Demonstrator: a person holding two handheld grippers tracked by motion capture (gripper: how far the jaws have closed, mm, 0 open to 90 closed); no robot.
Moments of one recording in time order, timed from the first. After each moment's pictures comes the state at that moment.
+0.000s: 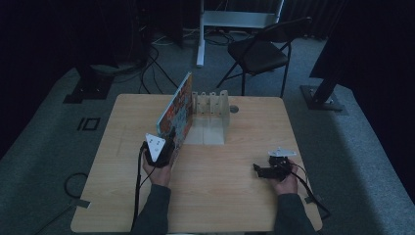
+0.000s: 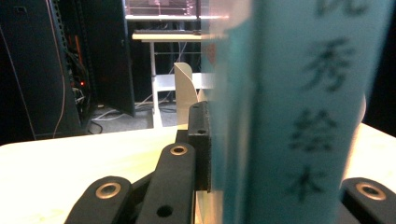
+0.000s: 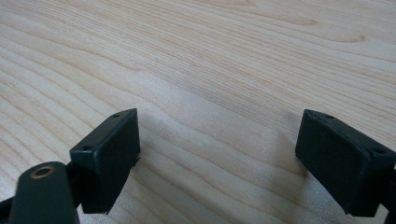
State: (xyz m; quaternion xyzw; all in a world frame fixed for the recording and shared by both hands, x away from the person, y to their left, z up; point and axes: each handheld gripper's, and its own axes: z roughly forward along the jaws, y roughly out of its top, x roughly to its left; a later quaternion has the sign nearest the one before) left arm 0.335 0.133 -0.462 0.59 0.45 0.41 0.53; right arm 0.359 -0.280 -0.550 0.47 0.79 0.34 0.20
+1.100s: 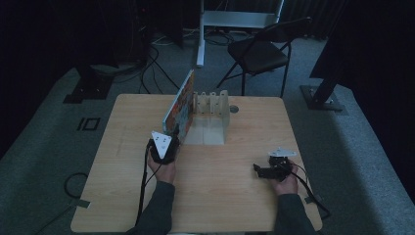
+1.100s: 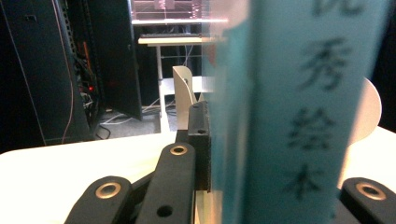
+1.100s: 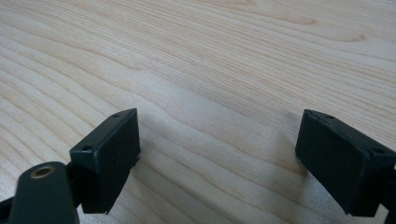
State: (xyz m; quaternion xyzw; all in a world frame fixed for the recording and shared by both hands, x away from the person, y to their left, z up) left arm 0.346 0.119 -0.465 0.59 0.44 0.43 0.52; right arm 0.359 -0.280 -0.550 0.47 0.79 0.34 0.20
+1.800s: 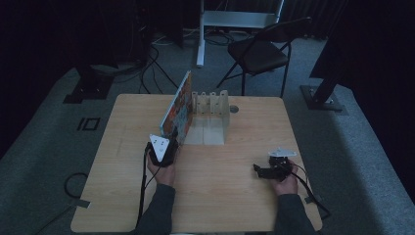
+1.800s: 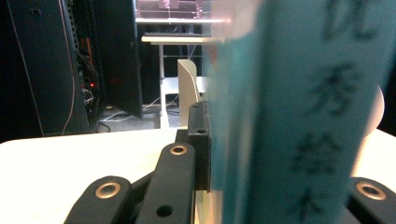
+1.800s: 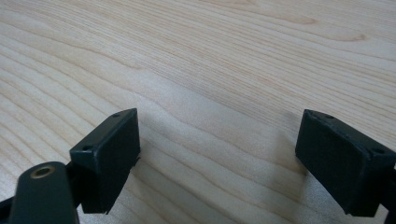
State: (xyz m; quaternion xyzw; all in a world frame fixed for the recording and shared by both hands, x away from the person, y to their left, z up) left arm 0.340 0.123 -0.475 0.58 0.46 0.42 0.53; right arm 0.358 -0.280 -0.550 0.47 0.79 0.34 0.20
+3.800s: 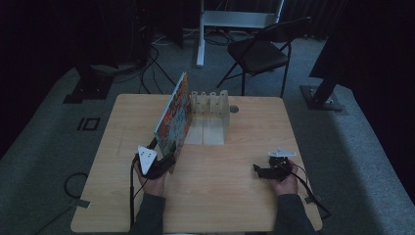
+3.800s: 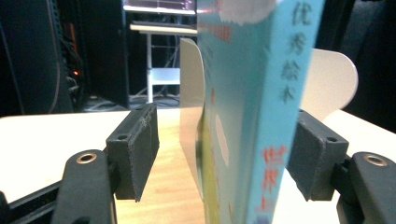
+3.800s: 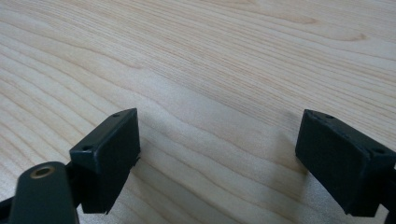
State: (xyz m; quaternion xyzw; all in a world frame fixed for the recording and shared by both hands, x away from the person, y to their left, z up) left arm 0.306 0.157 -0.488 0.60 0.46 0.37 0.55; right arm 0.357 -0.280 -0.550 0.47 0.79 0.34 0.20
